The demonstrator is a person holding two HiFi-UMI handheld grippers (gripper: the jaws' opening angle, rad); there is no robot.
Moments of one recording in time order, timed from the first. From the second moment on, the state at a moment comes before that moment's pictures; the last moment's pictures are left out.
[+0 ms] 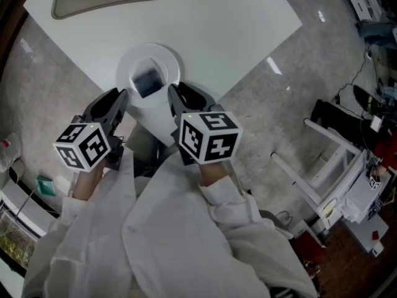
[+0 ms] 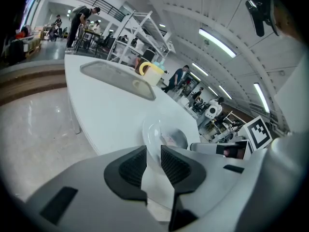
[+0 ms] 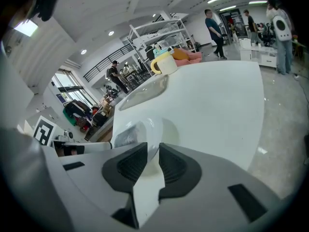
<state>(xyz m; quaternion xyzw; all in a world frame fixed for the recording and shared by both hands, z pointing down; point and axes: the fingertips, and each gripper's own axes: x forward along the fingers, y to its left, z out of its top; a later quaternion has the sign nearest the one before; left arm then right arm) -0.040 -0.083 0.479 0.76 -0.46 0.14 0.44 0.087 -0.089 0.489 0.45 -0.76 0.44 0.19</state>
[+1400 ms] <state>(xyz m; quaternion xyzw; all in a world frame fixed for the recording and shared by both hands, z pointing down) -0.164 -0.200 0.446 0.78 -0.44 0.14 0.42 -0.036 -0.208 0.449 0.46 -0.77 0.40 0.15</state>
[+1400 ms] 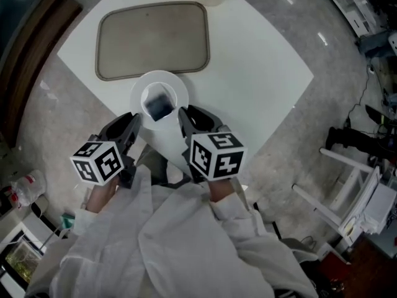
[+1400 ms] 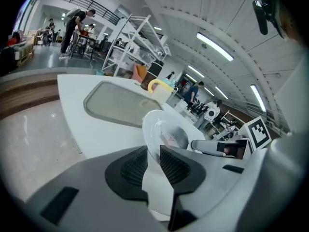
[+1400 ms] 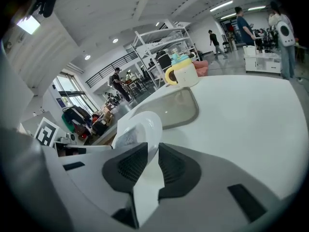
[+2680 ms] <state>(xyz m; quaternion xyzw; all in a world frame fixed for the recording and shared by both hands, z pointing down) -0.214 -0.408 0.468 0.82 -0.37 0.18 0.40 -0.085 -0.393 0.475 0.52 -0.72 0.44 0.12</state>
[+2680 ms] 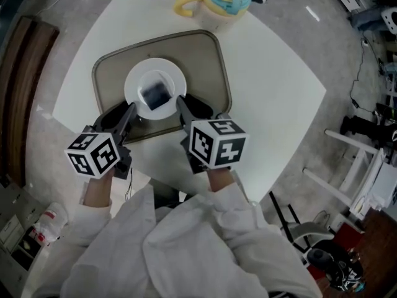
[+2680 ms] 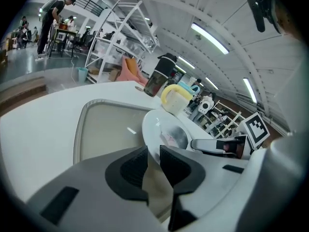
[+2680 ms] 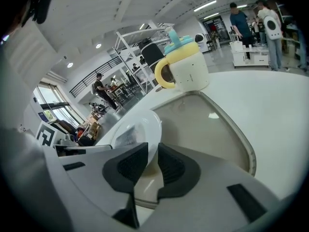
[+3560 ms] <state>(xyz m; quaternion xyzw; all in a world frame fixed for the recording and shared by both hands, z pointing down) -0.204 -0.420 0.491 0.80 -0.35 0.24 0.42 -0.076 -0.416 0.497 0.53 -0.71 0.43 0.18</state>
